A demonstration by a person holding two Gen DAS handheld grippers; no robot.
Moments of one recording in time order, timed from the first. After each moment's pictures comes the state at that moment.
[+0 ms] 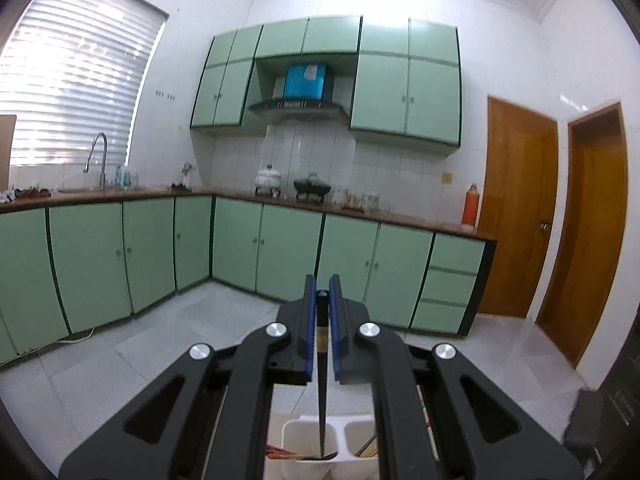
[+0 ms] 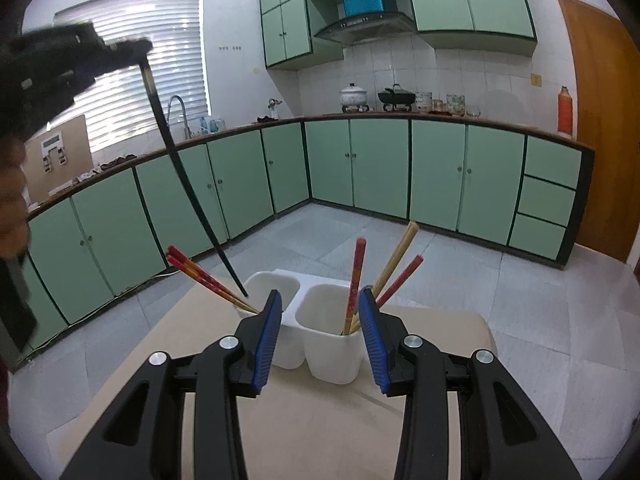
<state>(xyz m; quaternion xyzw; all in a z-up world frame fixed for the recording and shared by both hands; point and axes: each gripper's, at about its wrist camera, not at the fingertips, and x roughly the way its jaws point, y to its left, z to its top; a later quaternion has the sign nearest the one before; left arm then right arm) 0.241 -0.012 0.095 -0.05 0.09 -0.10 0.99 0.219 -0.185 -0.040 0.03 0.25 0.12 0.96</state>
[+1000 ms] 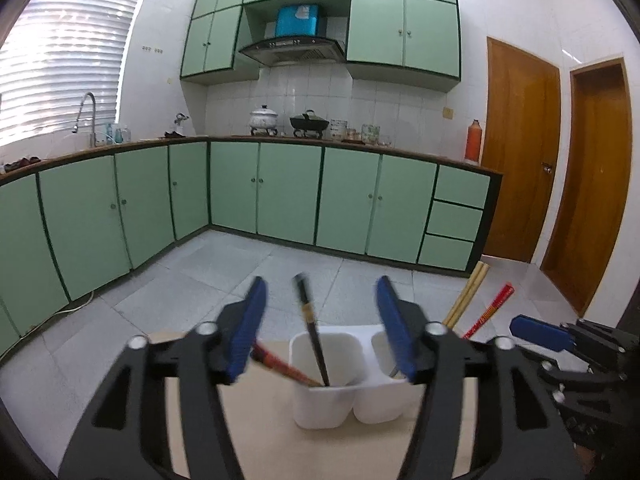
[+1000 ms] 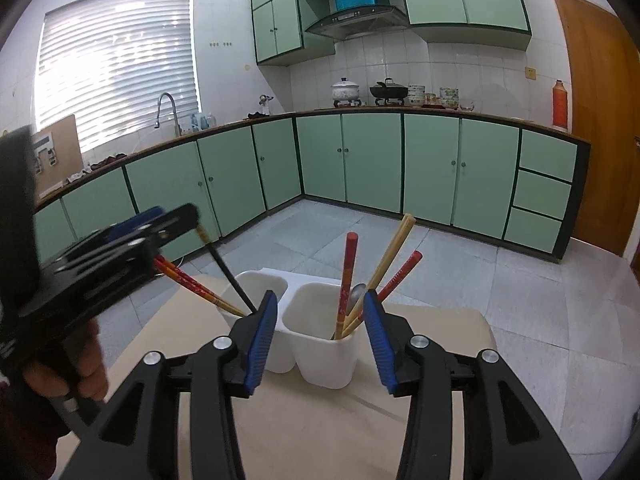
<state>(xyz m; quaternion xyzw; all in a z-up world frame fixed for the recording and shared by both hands) 0.245 0.005 -0.011 -0.02 0.17 -0.11 0.98 0.232 -0.184 -0.040 0.03 0.25 0.11 0.96</state>
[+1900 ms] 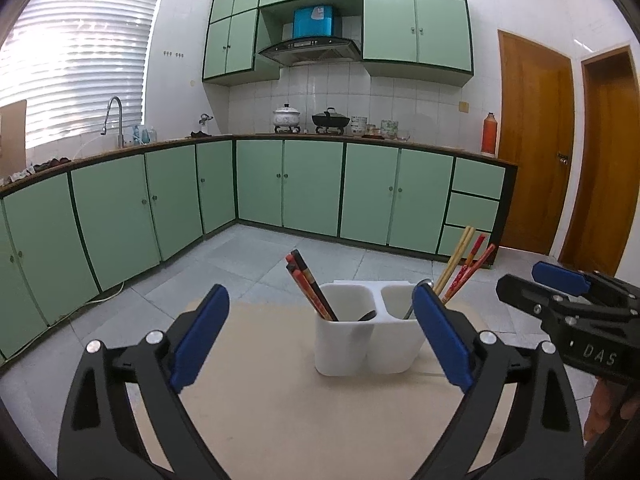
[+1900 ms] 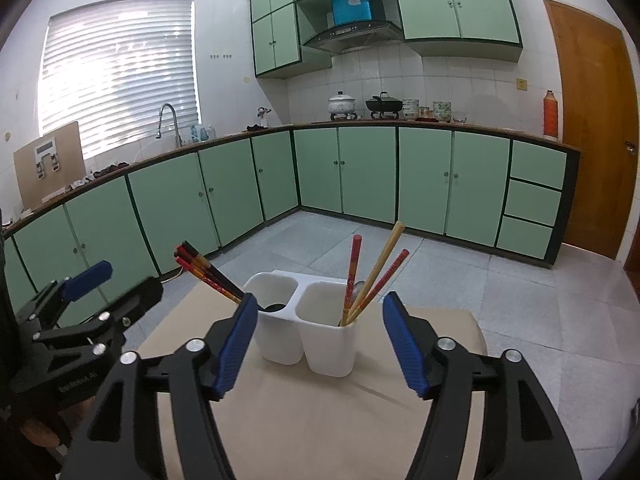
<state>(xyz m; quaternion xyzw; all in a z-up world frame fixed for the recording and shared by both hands) 0.174 0.011 -0.005 0.00 0.18 -0.06 0.98 0.184 -0.183 -0.025 0.03 0.23 0.10 0.97</state>
